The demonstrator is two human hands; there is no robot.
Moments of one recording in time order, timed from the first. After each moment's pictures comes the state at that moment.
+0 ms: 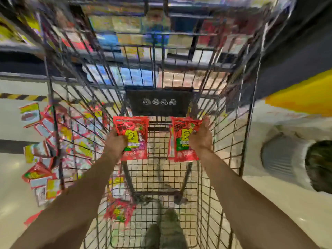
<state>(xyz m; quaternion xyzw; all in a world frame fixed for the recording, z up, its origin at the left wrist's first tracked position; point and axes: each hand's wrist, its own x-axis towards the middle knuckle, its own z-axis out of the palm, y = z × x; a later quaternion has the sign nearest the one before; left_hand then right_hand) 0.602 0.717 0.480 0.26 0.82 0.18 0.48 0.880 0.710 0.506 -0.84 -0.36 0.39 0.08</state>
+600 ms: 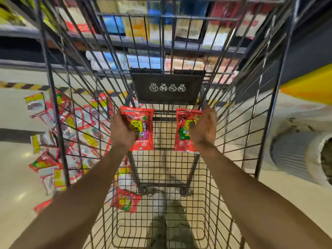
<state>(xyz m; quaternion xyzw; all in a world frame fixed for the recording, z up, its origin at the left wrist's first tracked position) 0.592 0.698 0.438 0.47 0.81 0.10 0.34 0.859 0.693 0.452 -0.83 -0.47 0.28 0.12</state>
